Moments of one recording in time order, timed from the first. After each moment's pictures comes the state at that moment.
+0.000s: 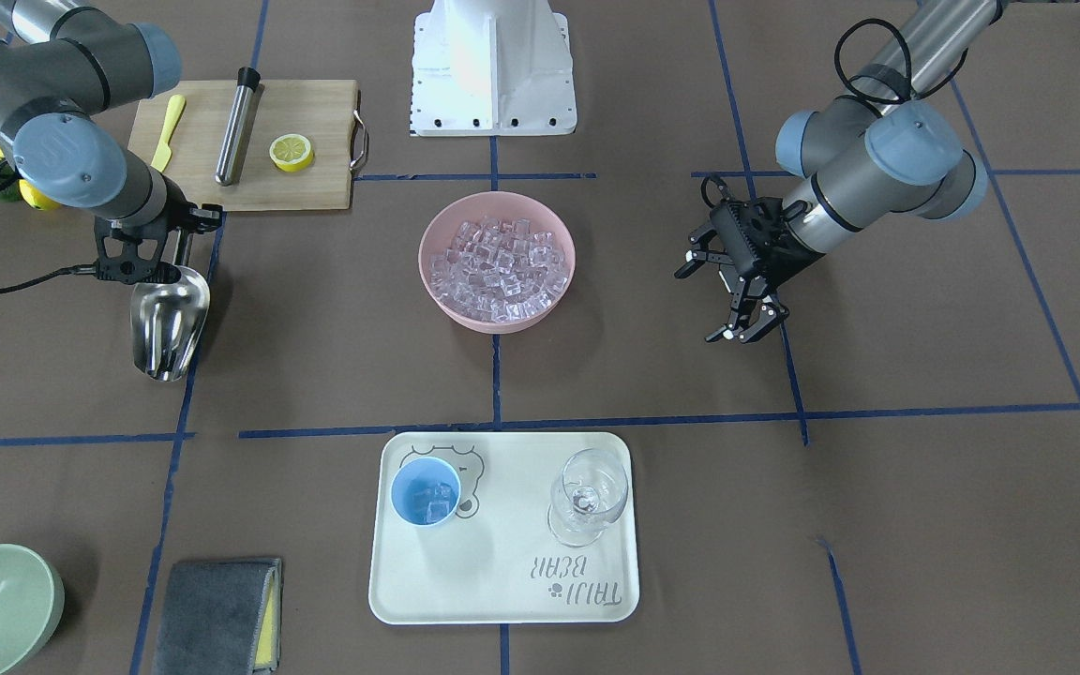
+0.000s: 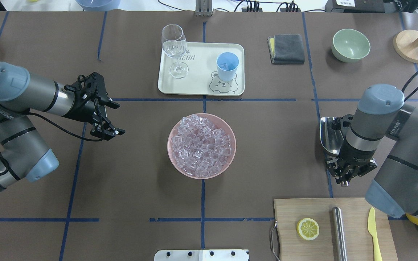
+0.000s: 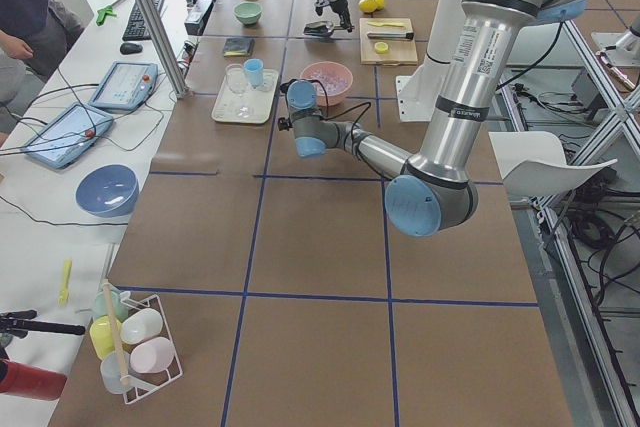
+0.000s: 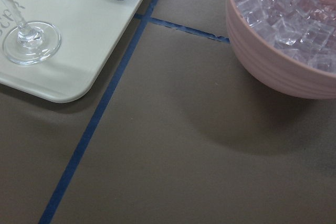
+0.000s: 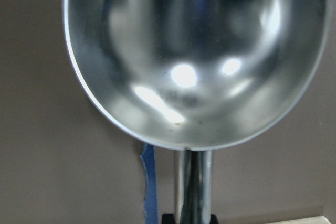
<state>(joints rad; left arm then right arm) -0.76 -1.89 -1.56 -2.51 -2.19 -0.05 0.69 -1.46 1.88 -1.74 2.29 0.87</state>
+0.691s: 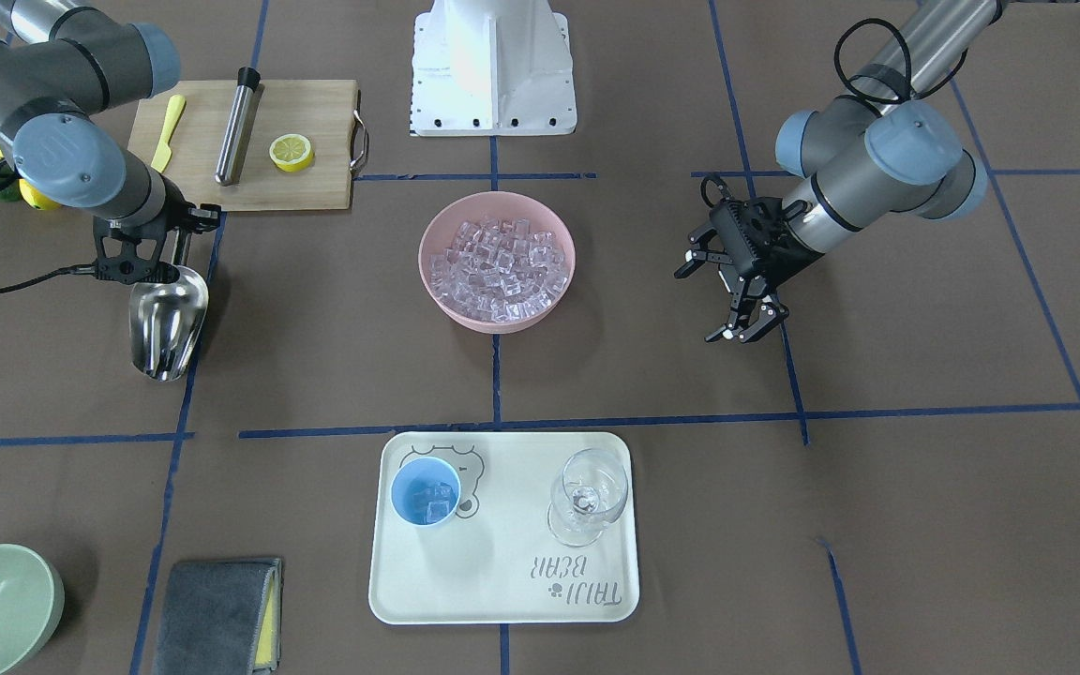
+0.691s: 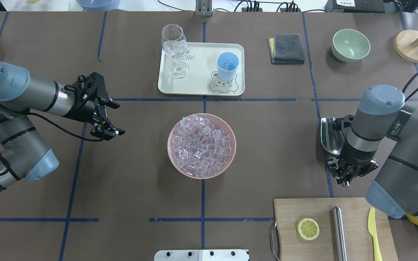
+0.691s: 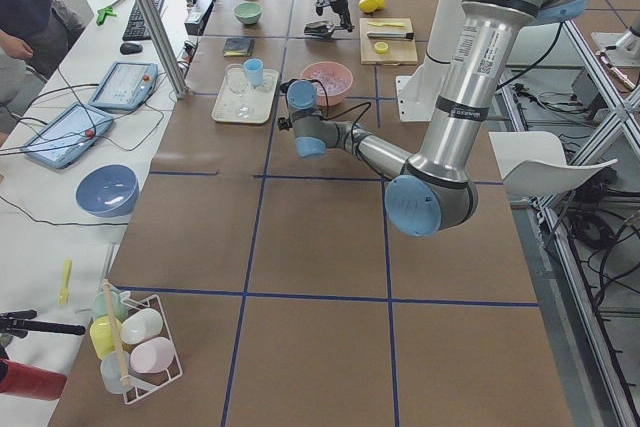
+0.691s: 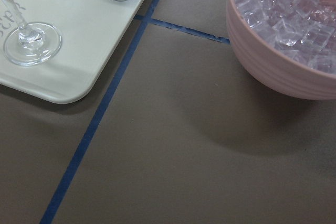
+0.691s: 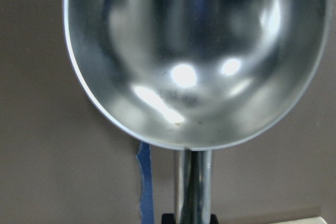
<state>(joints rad) -0.76 -1.89 -1.56 -2.51 -2.19 -0.05 0.69 -1.47 1.88 -1.74 2.29 0.87</state>
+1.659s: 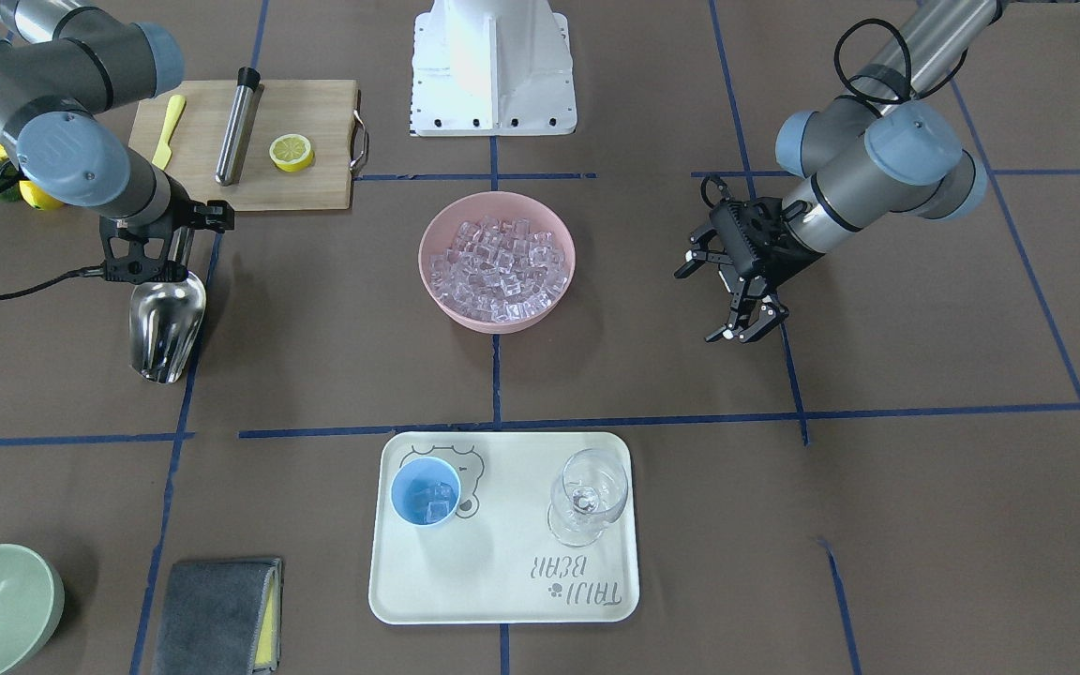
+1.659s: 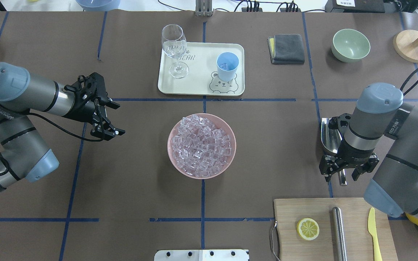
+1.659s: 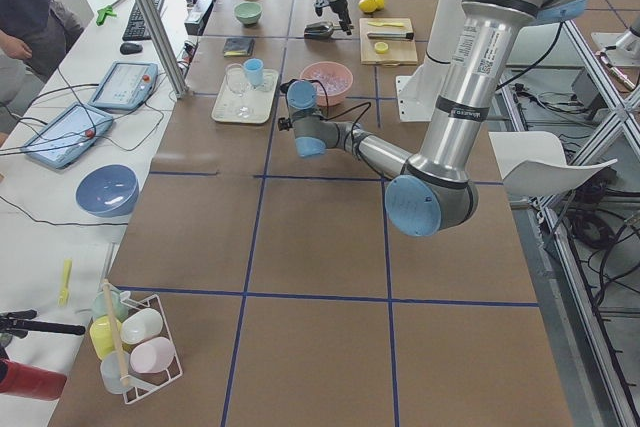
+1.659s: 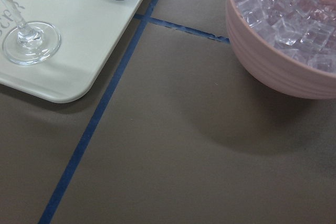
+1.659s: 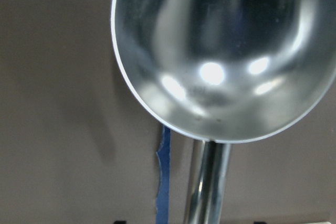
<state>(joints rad) -0.76 -1.89 -1.56 -2.51 -2.19 -0.05 0.70 -1.45 1.89 -1.74 2.30 0.83</state>
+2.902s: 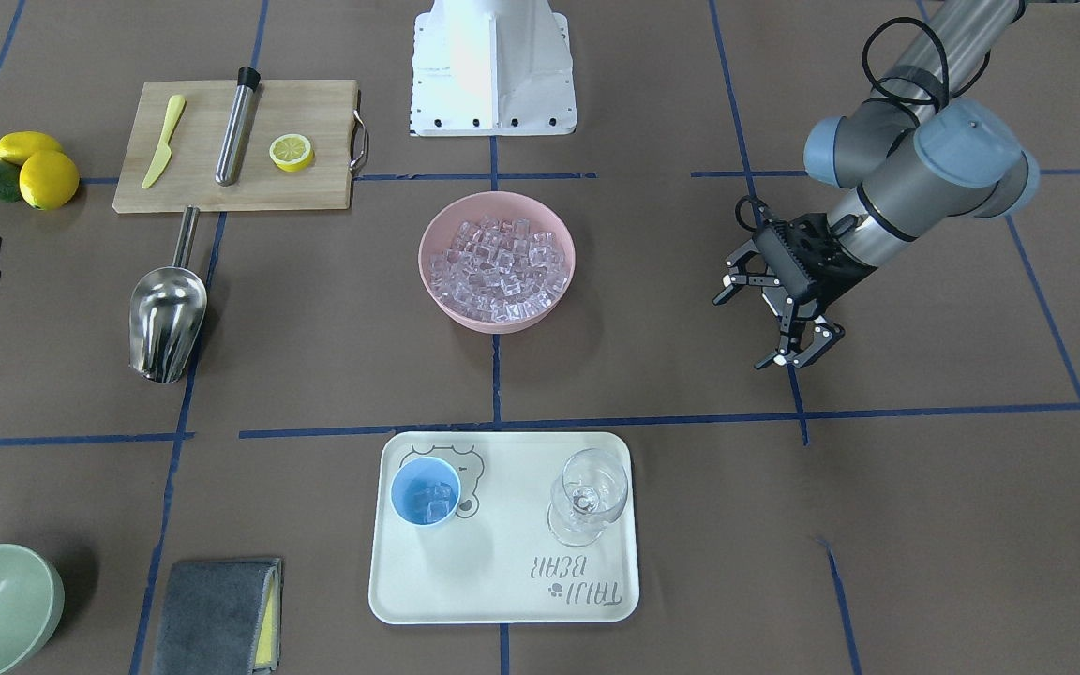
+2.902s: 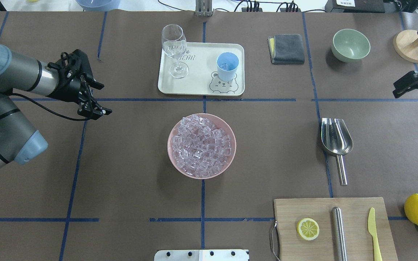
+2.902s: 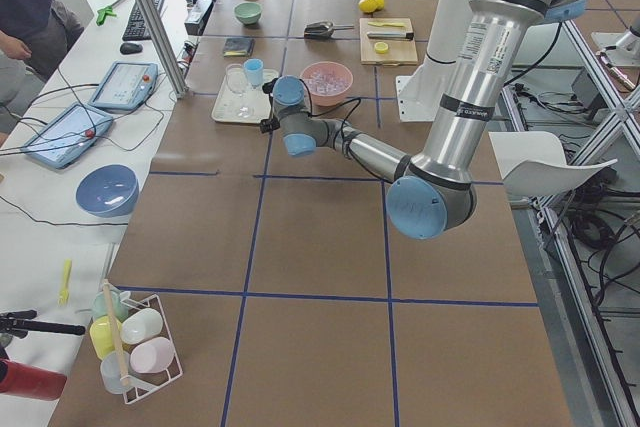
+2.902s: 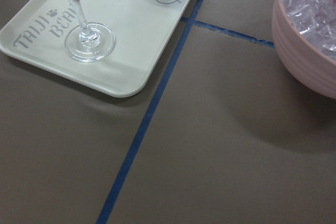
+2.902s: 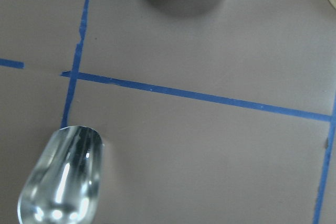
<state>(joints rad) -0.88 -1.90 -1.57 -2.41 -2.19 -0.04 1.23 -1.47 1.95 -1.75 2.21 0.28</state>
